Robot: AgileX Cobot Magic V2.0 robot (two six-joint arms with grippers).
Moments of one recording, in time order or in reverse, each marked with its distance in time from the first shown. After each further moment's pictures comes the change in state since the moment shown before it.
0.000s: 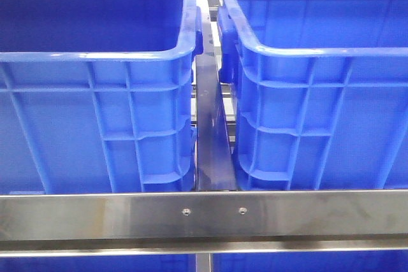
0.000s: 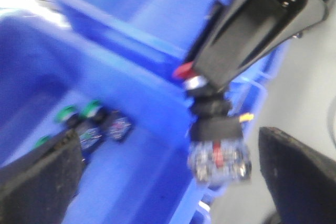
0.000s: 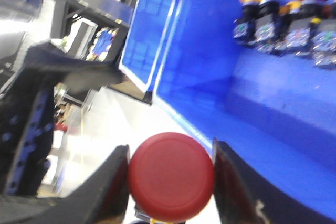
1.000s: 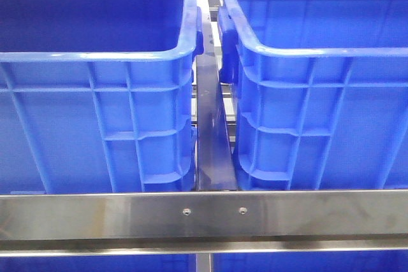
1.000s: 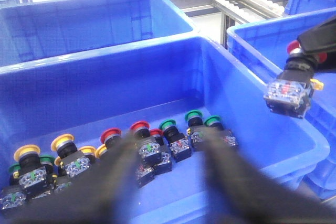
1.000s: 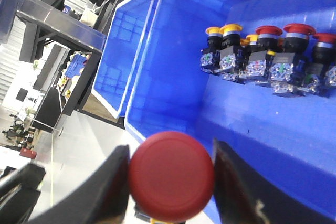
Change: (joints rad) left arm 0.257 -0.712 0.518 0.062 -0.327 -0.298; right arm 0.000 0.000 0.000 0.008 -0.122 -0.034
